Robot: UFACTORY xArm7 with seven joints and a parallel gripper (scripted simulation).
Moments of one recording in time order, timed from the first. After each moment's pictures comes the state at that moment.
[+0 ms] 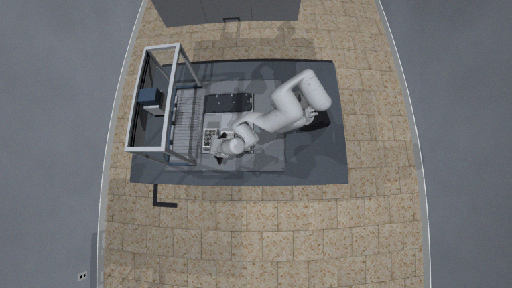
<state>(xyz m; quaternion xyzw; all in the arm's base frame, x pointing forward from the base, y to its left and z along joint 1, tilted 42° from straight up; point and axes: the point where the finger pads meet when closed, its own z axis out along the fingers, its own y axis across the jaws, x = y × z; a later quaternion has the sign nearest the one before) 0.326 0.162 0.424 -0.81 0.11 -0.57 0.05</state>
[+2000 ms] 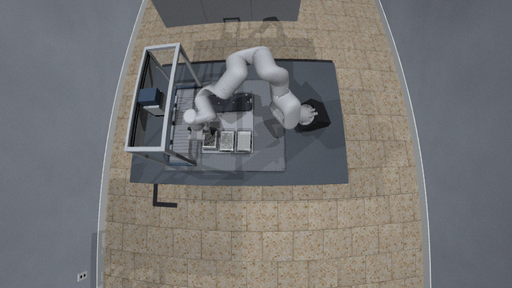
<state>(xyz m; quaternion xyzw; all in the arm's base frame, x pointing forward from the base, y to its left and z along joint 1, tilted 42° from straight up) 0.425 0.056 0.433 -0.69 -0.63 -0.32 -0.18</state>
